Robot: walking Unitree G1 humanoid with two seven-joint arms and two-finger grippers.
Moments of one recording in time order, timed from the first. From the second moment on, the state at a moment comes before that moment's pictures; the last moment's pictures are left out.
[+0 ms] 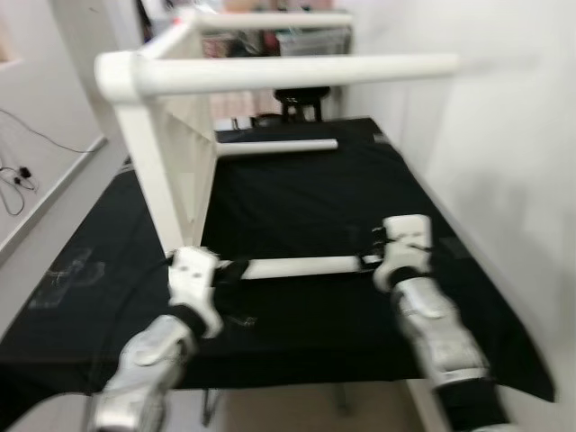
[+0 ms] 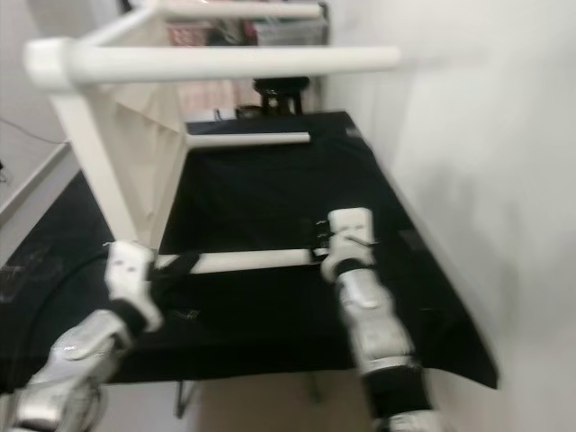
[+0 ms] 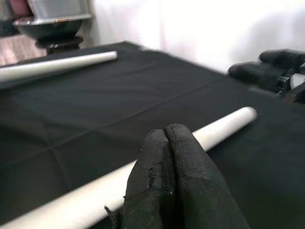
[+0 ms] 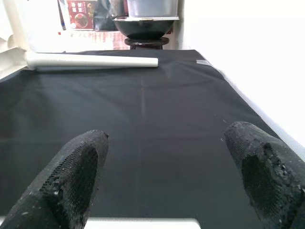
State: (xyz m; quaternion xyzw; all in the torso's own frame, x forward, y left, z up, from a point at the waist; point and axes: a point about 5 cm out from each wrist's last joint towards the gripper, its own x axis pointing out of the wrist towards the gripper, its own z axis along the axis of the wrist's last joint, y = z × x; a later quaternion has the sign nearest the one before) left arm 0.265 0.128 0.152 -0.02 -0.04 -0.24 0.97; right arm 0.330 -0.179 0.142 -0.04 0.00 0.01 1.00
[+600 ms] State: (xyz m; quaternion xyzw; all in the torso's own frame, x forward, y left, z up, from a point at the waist) left arm 0.252 0.146 0.139 0.02 0.00 -0.13 0.99; right arm 0.324 -0.175 0.166 -0.16 -0.06 0.13 0.98
